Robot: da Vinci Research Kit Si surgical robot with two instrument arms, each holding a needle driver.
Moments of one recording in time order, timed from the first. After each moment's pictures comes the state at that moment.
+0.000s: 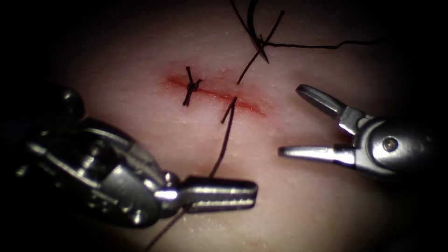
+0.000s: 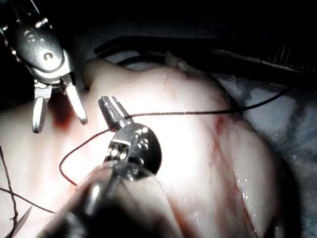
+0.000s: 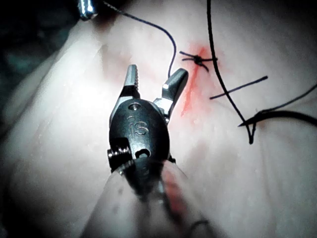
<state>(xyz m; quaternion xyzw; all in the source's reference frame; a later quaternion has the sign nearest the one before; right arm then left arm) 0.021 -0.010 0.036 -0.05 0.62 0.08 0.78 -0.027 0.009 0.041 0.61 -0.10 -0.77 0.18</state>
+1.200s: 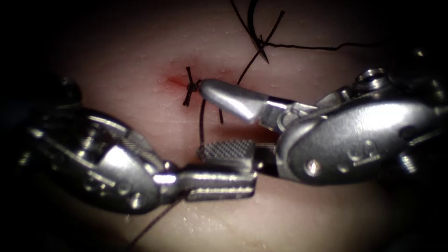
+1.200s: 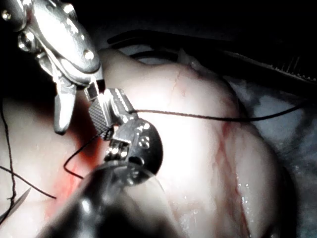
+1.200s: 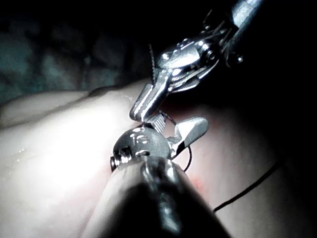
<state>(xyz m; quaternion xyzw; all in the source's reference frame) 0.028 -0.011 0.033 -0.18 0.59 -0.19 0.76 -0.027 0.009 0.041 0.62 -0.05 -0.77 0.14</state>
